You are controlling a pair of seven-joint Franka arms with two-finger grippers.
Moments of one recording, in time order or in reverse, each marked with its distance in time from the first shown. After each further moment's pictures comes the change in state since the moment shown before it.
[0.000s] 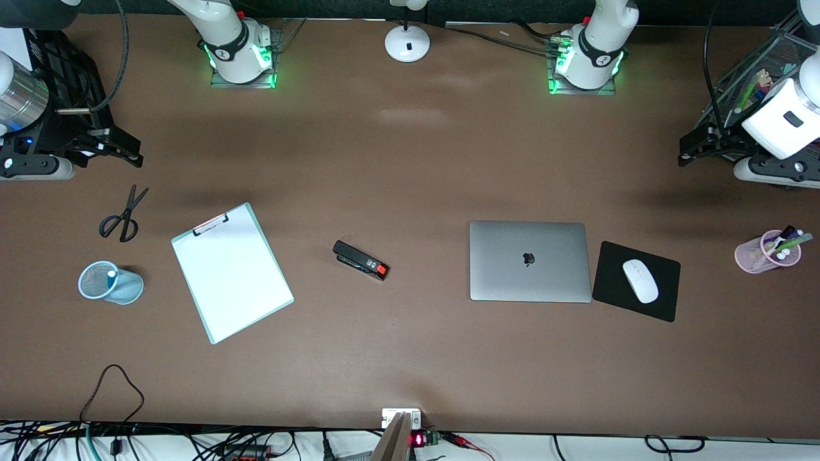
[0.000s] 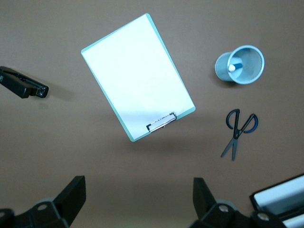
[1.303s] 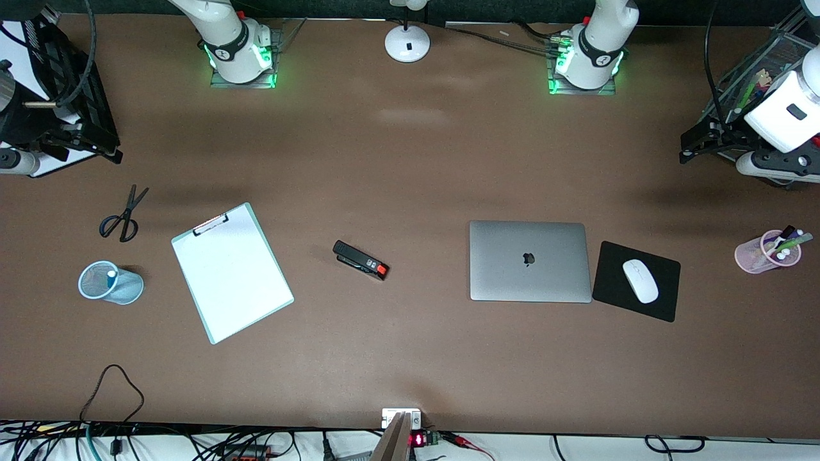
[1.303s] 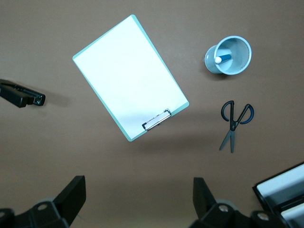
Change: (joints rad) left arm -0.001 -0.013 -0.003 0.000 0.000 -0.001 -0.003; right arm -0.055 -0.010 -0.011 0.003 0.027 -0.014 0.061
